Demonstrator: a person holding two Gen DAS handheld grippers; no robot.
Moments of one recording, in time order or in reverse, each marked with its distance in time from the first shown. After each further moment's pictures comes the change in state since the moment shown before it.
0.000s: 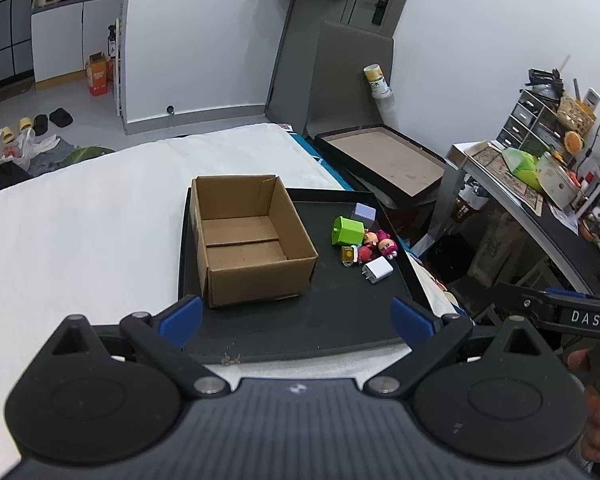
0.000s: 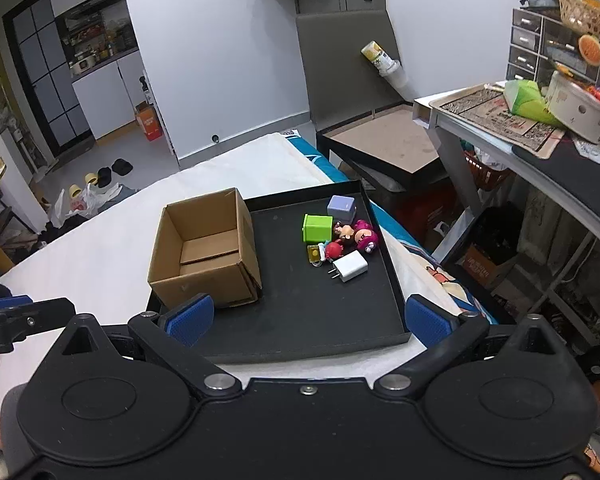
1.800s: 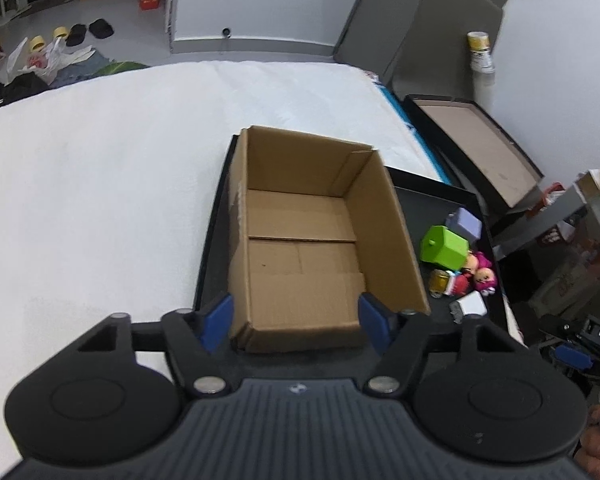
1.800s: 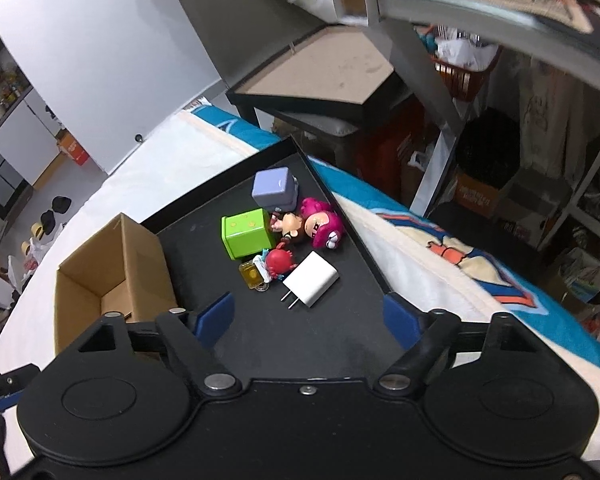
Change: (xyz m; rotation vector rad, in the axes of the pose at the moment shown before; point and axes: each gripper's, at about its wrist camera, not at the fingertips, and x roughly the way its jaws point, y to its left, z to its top) left arm 0.175 0.078 0.048 -0.219 0.189 0.107; right arm 0.178 -0.068 0.027 0.321 0.157 -0.077
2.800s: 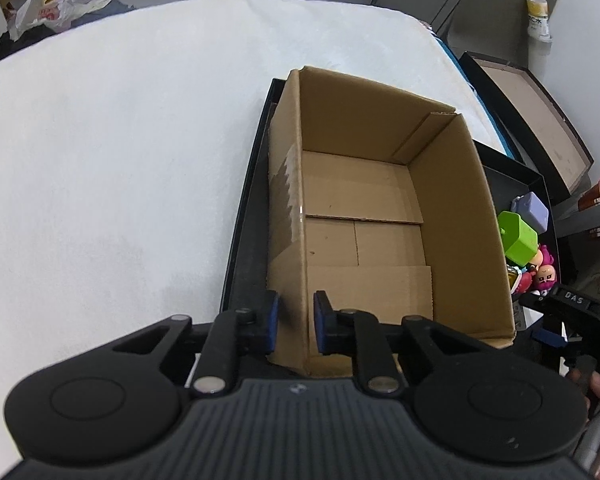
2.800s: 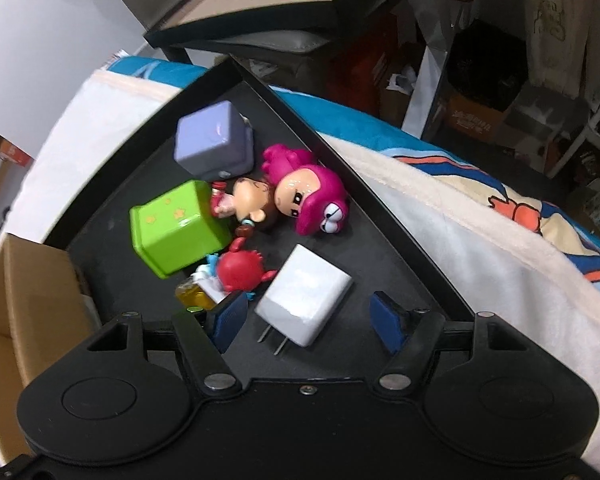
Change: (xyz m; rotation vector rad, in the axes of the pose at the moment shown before) left arm 0.073 0.031 0.021 -0.053 0.171 0.066; right arm 0.138 0.002 0.011 0.159 0.171 -0.120
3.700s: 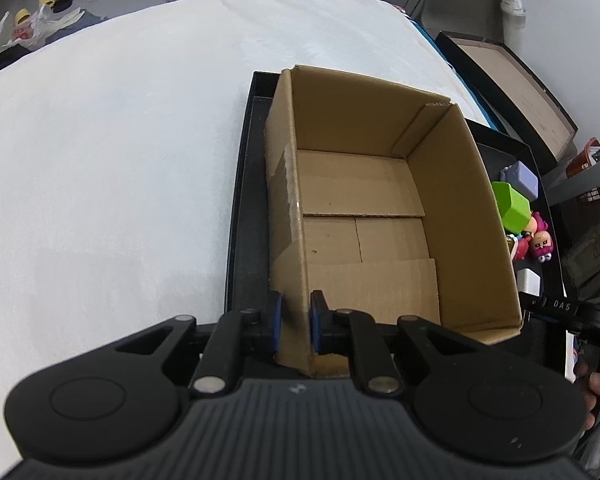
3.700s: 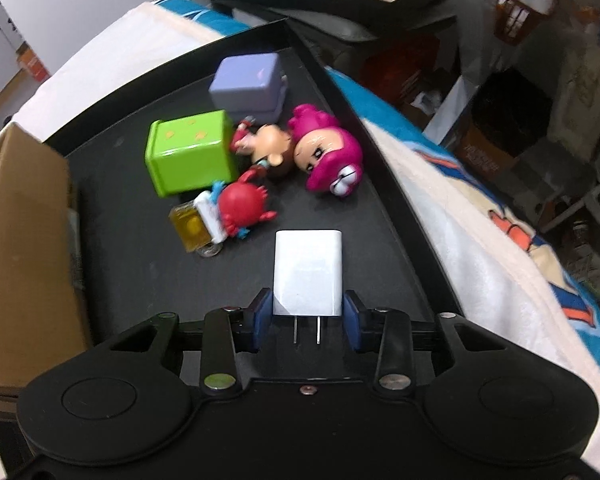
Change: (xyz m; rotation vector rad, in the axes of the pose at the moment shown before) left arm 0.003 -0.004 -0.006 0.110 0.014 -0.037; right arm -0.007 0.010 -0.025 -0.278 0.013 -0.036
